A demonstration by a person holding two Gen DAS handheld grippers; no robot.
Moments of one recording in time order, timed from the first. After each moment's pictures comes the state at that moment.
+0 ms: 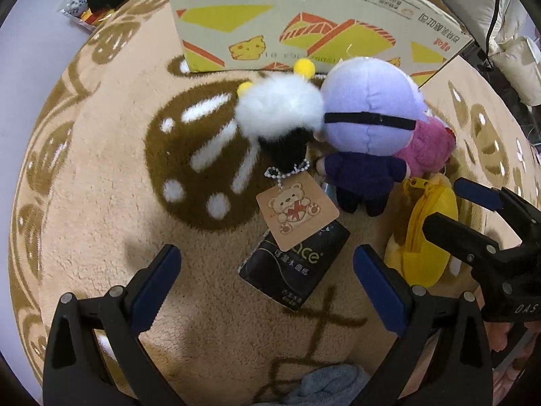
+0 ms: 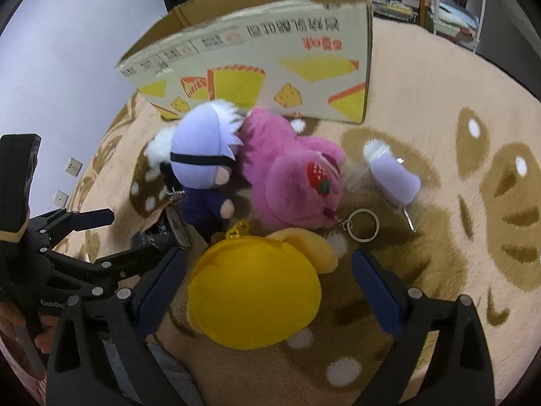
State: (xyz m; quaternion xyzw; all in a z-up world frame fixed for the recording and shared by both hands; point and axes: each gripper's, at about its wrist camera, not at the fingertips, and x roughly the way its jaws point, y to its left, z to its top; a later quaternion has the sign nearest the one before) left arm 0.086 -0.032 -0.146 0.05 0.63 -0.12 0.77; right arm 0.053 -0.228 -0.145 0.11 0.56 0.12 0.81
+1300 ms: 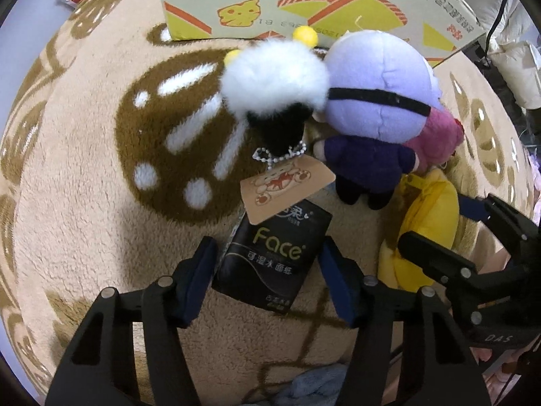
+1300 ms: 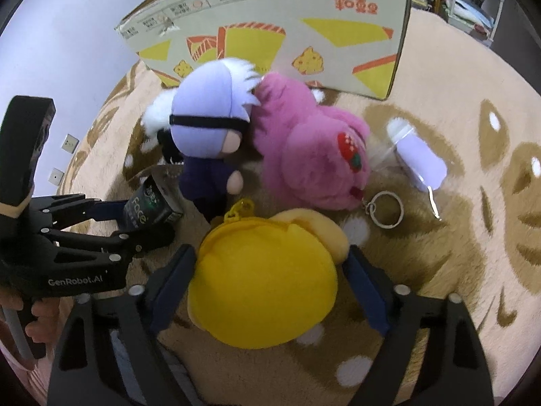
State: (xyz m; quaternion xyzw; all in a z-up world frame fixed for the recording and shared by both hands) left arm 0.109 -0.037 -0.177 0.01 0.66 -0.14 0.74; right arm 0.054 -0.208 -0.163 0.08 0.59 0.14 0.79
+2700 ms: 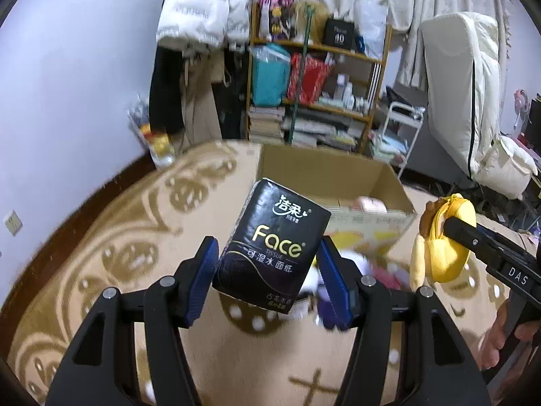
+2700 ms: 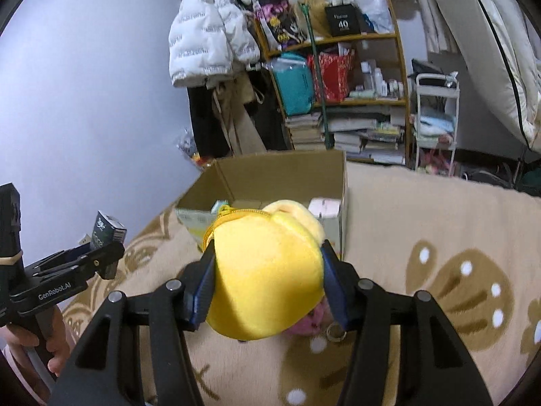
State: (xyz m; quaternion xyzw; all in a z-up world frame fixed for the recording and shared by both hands) left arm 0.047 0.009 -0.006 -0.02 0.32 -0.07 0.94; right arm 0.018 -0.253 -0.021 0.12 0.31 0.10 0.94
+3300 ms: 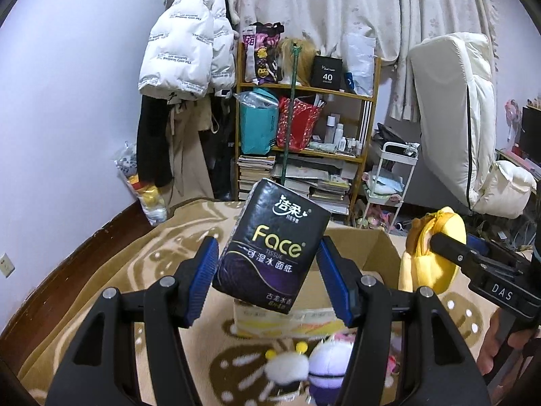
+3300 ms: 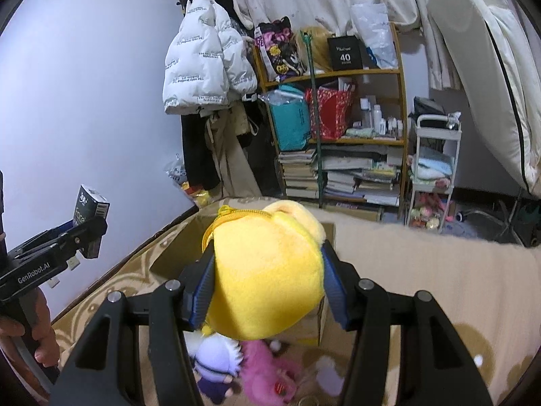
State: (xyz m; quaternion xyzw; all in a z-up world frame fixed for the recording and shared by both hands) left arm 0.119 -0.018 0.037 0.00 0.24 -0.09 0.97; right arm 0.087 -0.266 0.014 0.09 0.25 0.09 0.96
